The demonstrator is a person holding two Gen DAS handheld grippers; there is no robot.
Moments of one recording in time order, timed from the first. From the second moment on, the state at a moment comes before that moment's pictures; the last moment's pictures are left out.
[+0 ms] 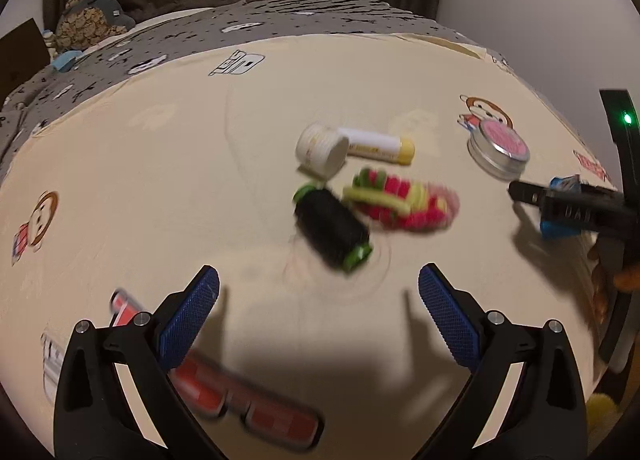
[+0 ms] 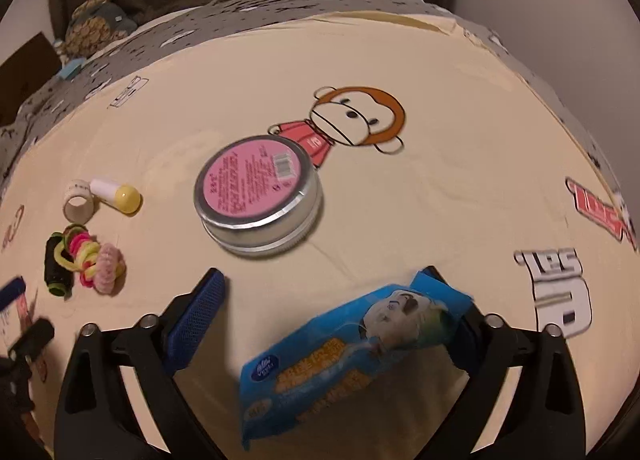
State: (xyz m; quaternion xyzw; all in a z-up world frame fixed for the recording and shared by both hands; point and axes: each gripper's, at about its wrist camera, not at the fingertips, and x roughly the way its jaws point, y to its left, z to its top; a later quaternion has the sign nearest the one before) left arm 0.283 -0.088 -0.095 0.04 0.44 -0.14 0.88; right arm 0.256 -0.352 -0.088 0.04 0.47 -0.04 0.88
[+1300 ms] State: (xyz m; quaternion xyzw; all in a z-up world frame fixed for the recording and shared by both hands) left arm 0.092 -0.053 -0.043 0.06 0.39 -0.16 0.91; right arm 0.053 -0.238 -0.021 -0.08 0.37 0.10 0.92
